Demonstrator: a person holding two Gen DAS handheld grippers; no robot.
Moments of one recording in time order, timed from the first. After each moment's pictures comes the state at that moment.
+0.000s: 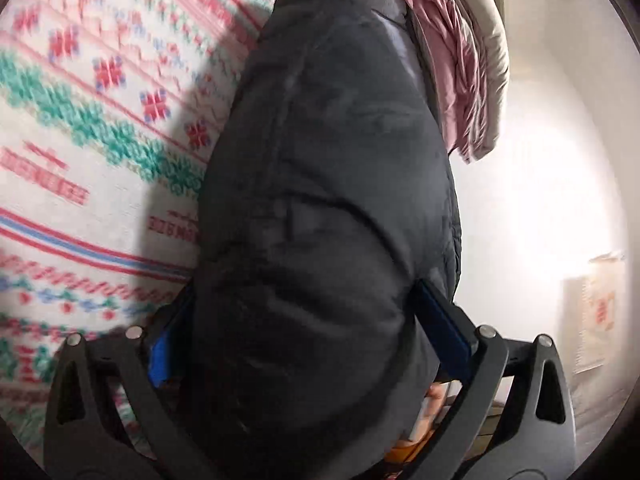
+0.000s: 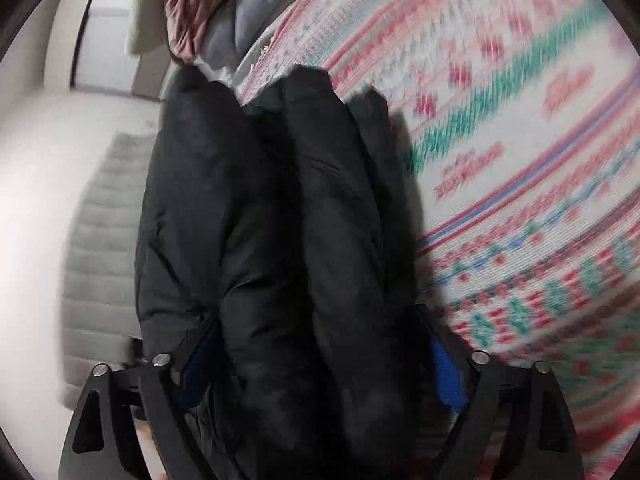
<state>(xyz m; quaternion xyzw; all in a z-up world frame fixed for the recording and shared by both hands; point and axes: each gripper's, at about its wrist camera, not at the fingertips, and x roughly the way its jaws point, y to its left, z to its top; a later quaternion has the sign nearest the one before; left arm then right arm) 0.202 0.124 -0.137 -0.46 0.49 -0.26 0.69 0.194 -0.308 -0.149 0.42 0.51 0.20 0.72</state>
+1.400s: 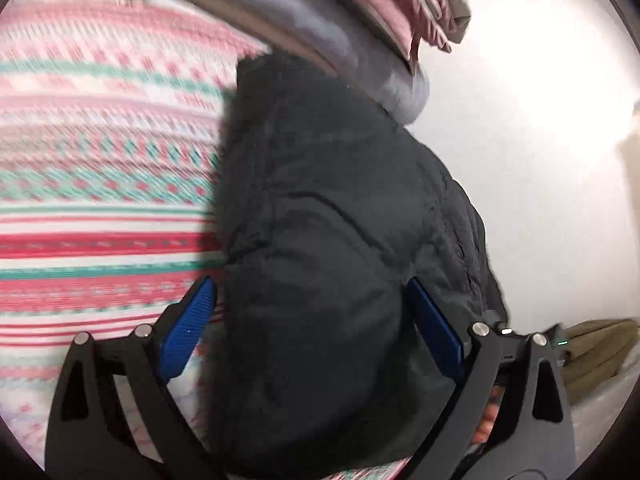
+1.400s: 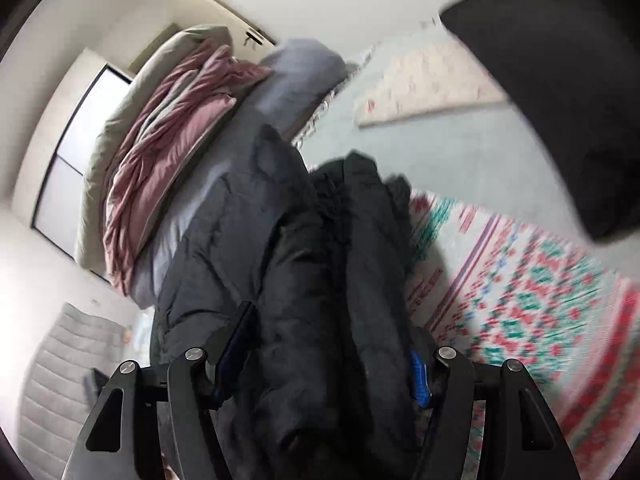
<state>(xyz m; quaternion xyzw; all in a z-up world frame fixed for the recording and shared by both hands) 0.342 -0.166 -0.048 -0.21 0.47 -0.33 0.79 0.140 -0.576 -0.085 0.41 0.29 -0.09 0.86</state>
